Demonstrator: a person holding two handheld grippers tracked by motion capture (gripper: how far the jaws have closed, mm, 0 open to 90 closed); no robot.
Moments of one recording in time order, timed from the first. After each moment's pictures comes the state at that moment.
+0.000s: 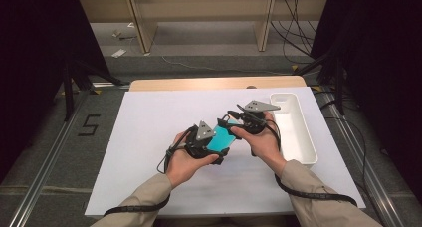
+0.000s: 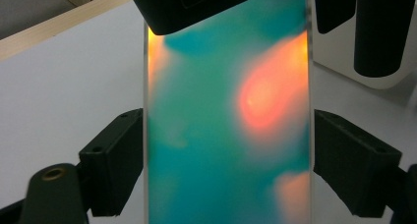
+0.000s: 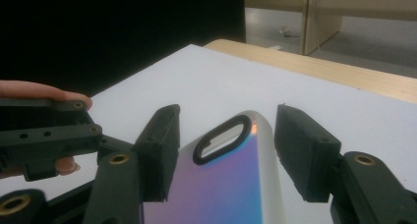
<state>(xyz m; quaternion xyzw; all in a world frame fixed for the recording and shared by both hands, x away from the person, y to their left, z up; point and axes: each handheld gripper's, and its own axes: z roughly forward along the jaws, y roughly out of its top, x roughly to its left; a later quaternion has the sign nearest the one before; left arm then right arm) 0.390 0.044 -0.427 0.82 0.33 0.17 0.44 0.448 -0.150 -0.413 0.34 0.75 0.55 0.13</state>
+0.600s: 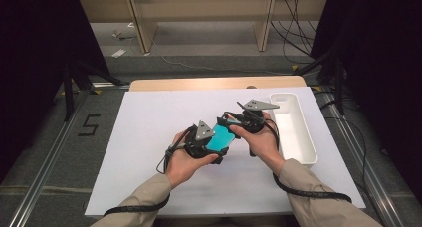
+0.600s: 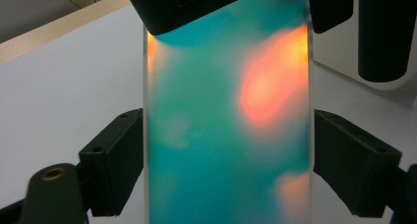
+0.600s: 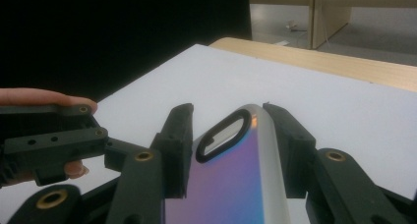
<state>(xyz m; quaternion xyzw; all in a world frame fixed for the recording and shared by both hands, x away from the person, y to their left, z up) 0.390 0.046 -0.427 0.82 0.33 0.18 0.44 0.451 -0.148 -0.414 0.35 0.75 0.56 0.11</state>
